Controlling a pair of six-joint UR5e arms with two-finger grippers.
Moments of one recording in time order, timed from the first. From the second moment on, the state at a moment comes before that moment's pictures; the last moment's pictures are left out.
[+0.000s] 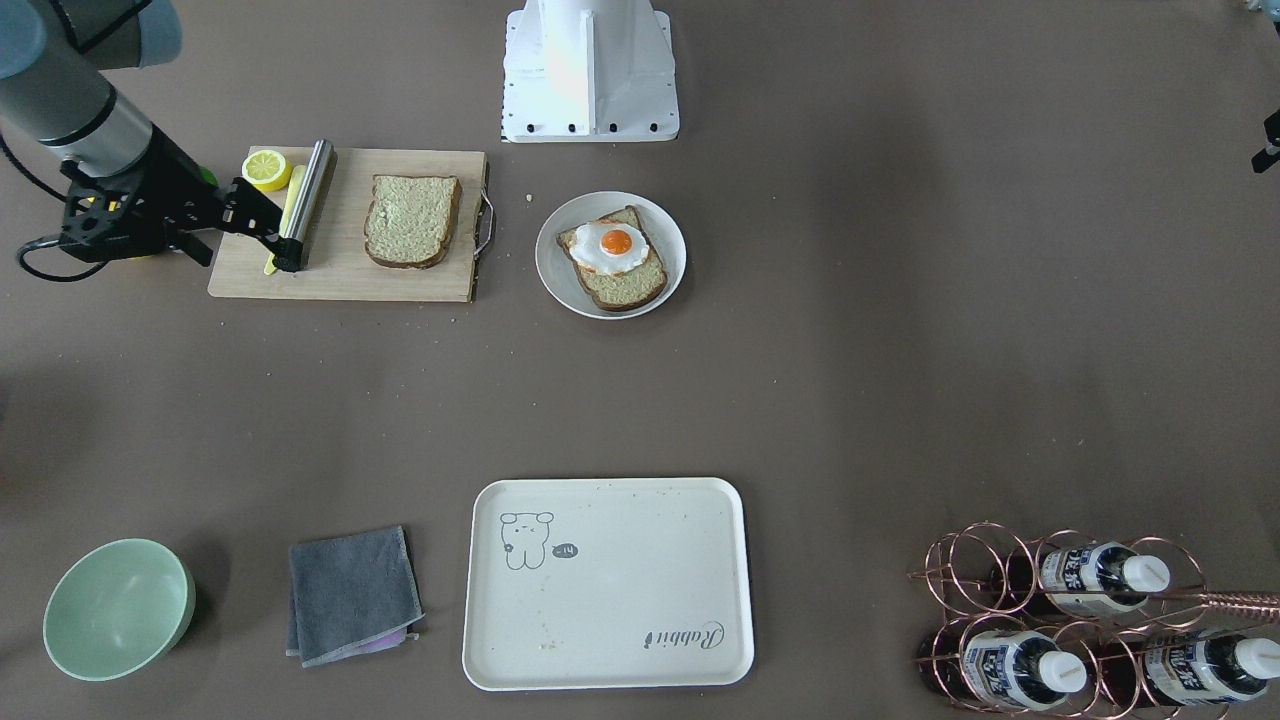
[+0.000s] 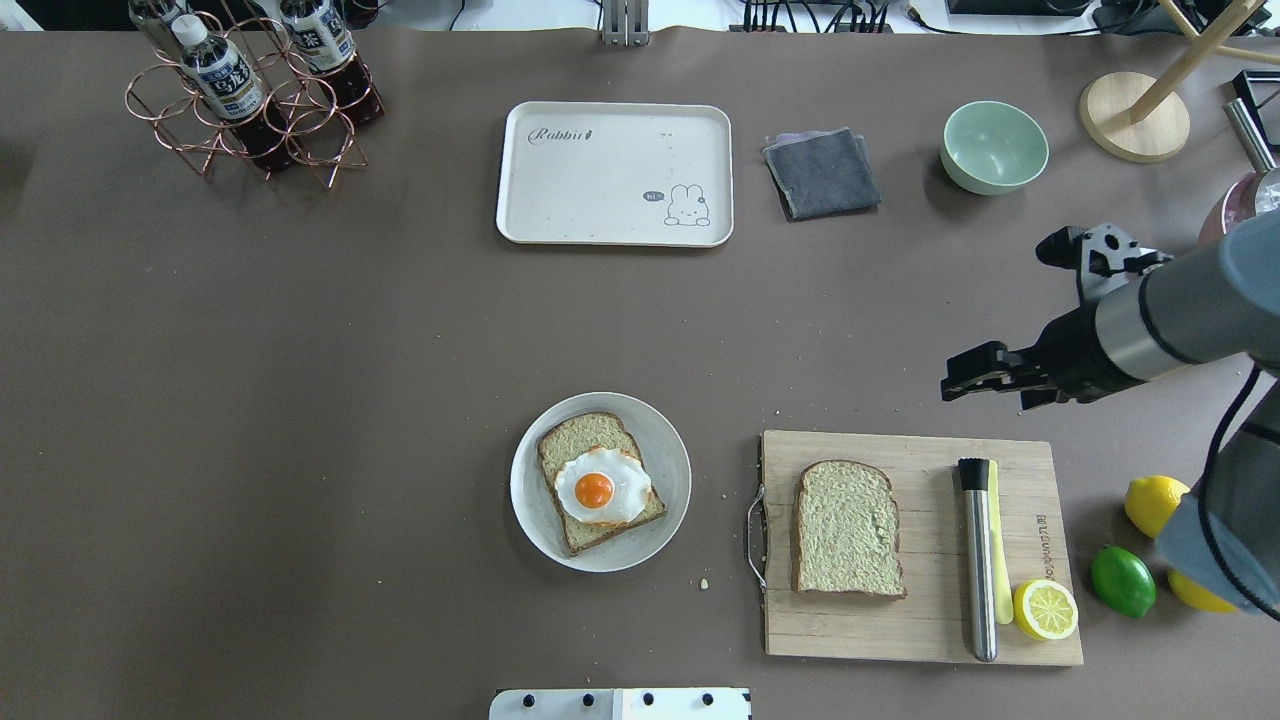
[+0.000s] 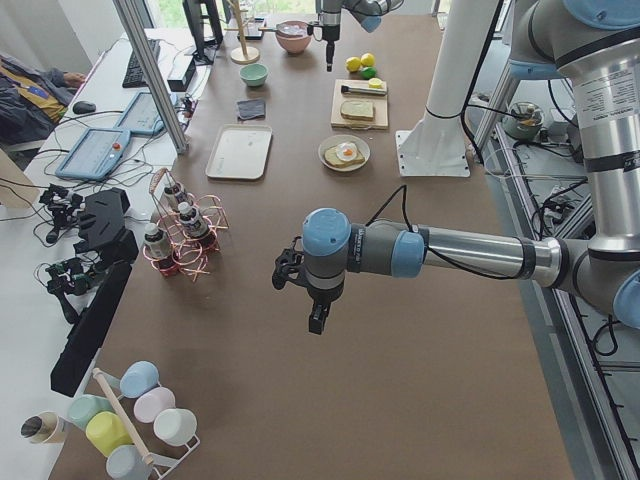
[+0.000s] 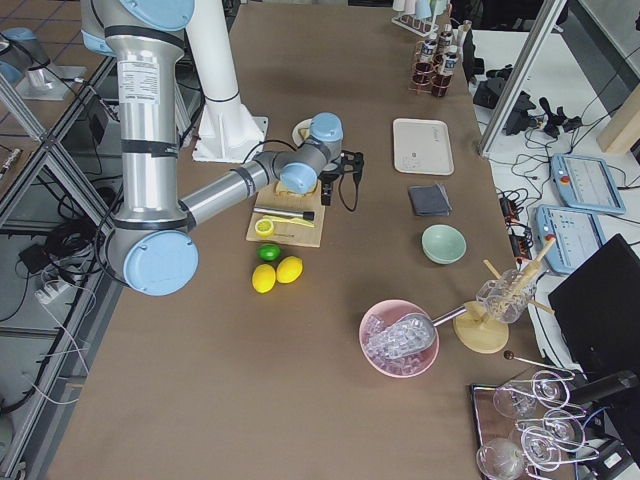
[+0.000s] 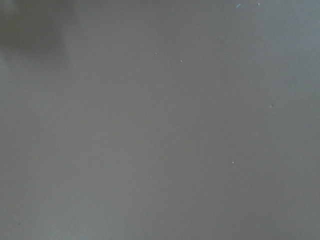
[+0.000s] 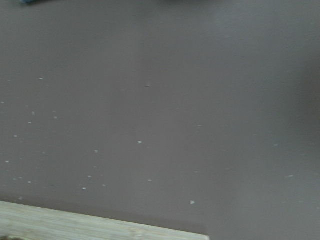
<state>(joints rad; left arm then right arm) -1.51 -1.30 -1.94 -1.57 -2.37 0.14 0.73 -1.56 2.02 -1.16 2.12 1.19</state>
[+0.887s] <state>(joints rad) -1.51 -1.30 -1.94 -1.57 -2.37 0.14 0.43 -1.55 2.01 -1.14 1.93 1.40</state>
